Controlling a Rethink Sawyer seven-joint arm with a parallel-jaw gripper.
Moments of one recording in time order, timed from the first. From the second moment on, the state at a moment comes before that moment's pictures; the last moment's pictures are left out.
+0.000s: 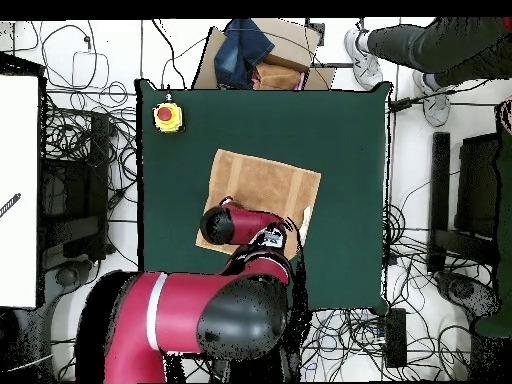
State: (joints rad) arm 0.00 -0.07 -0.15 1.50 0.03 0.03 2.39
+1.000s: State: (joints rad) arm -0.18 -0.11 0.00 1.70 0.04 -0.30 2.39
